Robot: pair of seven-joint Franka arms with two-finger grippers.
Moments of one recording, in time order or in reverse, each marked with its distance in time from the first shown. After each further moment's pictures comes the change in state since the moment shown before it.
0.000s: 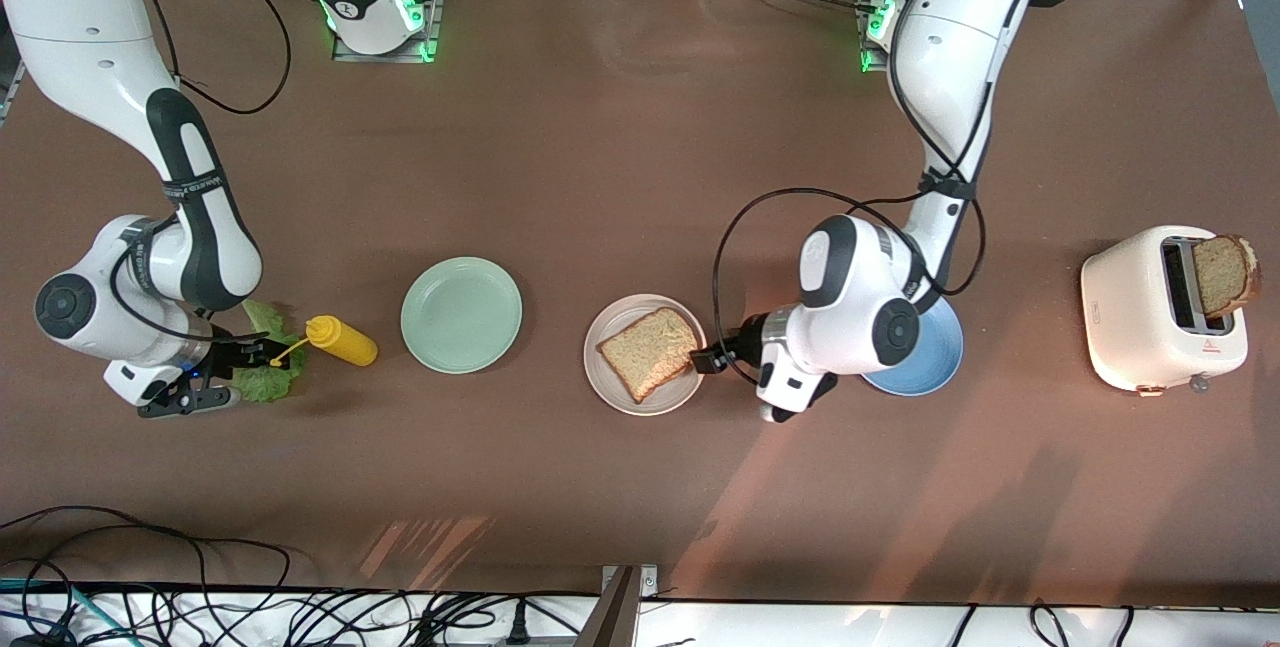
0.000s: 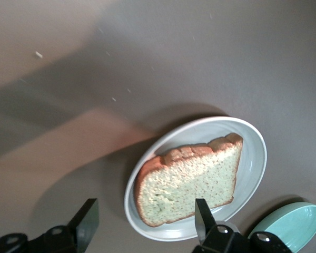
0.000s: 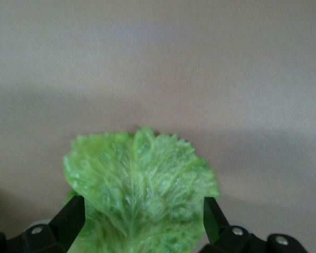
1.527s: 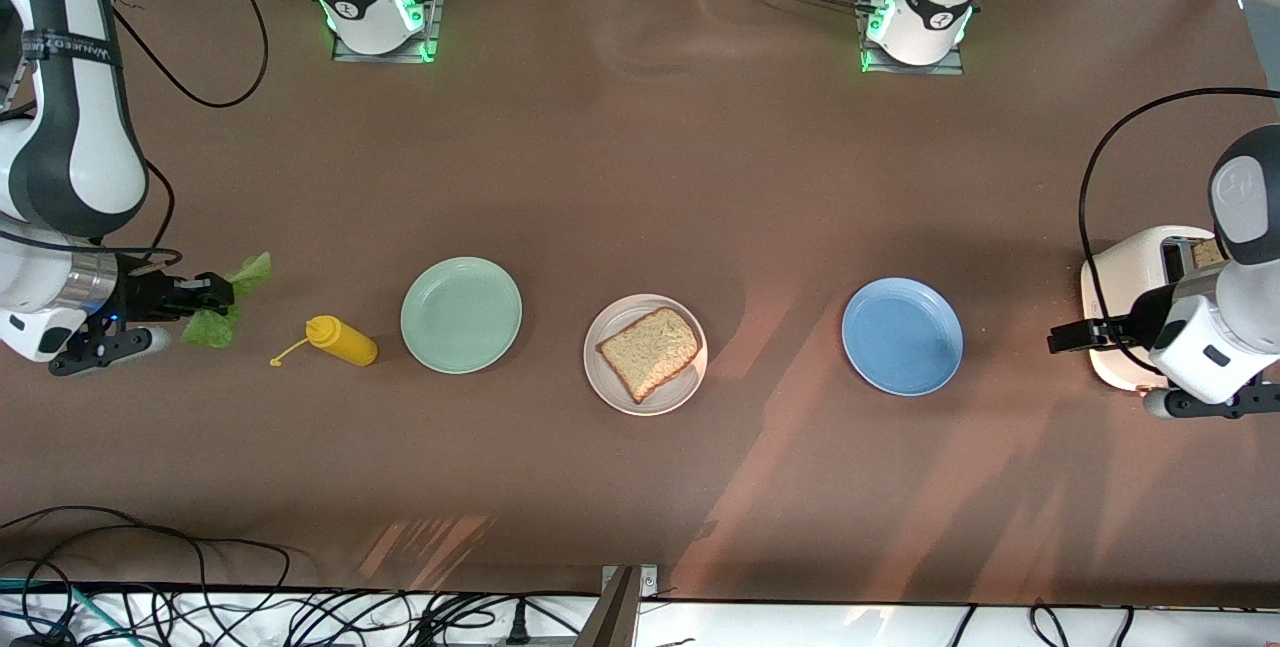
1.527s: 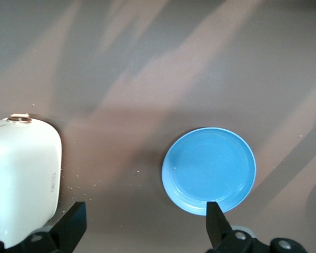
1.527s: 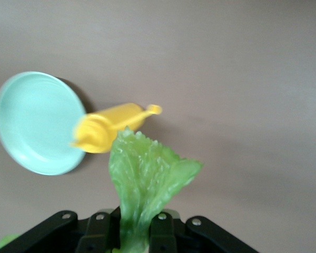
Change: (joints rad) left arm 0.436 -0.334 0.009 0.010 0.575 -0.380 0.575; right arm 0.023 -0.313 0.055 0.133 0.082 -0.621 0.041
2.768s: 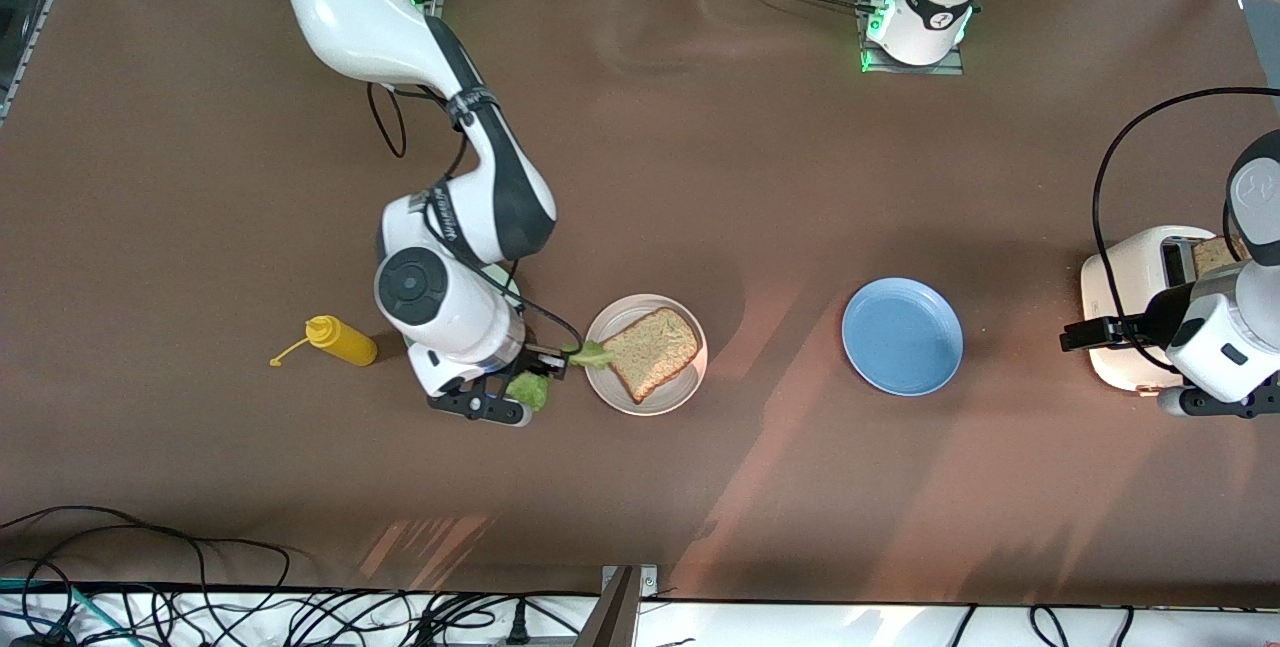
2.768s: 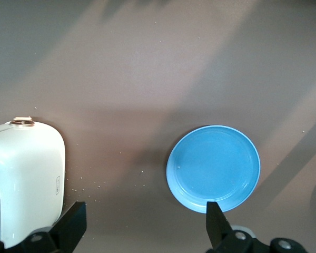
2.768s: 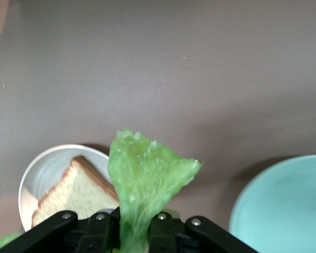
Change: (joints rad) left arm 0.016 -0.001 -0.012 -0.001 0.000 0.000 0.037; right arm 0.725 0.524 -0.302 0.517 0.253 0.250 0.899
